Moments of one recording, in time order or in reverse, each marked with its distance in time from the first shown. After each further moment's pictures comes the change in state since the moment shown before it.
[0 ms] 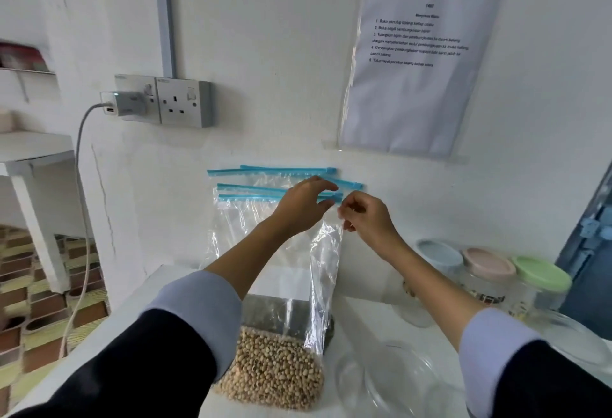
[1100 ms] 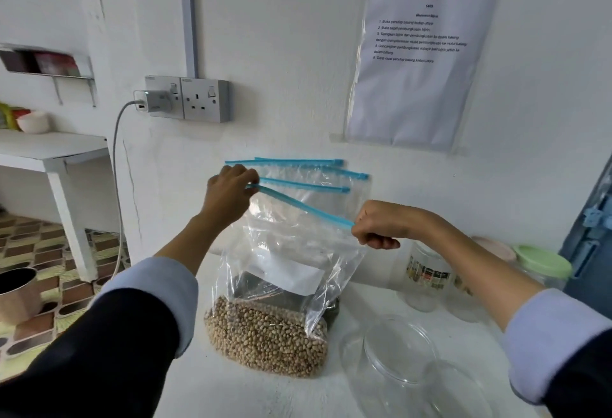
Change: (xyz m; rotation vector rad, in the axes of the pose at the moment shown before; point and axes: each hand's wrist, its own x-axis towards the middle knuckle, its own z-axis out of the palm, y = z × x) left_hand -0.060 -0.081 -0.070 0.443 0.202 -0.108; right_hand -0.040 -0.053 -0.043 -0.420 -0.701 0.217
